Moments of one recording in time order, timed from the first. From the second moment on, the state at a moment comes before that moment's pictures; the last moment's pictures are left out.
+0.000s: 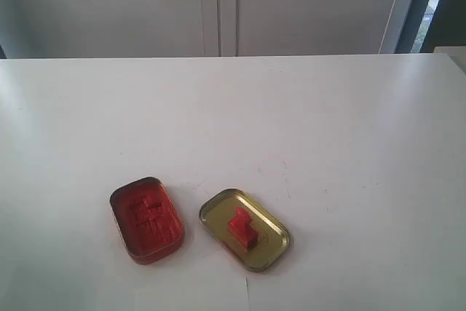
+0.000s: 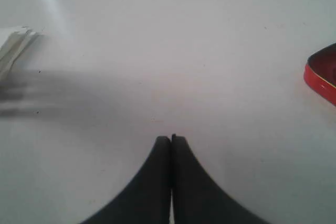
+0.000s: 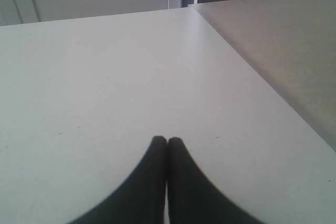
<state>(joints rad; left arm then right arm) 0.01 0.00 0.03 -0.08 0.44 0.15 -0.24 0.01 0.00 0.08 0.36 -0.02</state>
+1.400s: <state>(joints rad) 0.01 0.00 0.03 -0.08 0.44 0.15 -0.24 0.01 0.00 0.09 -0.22 0.00</state>
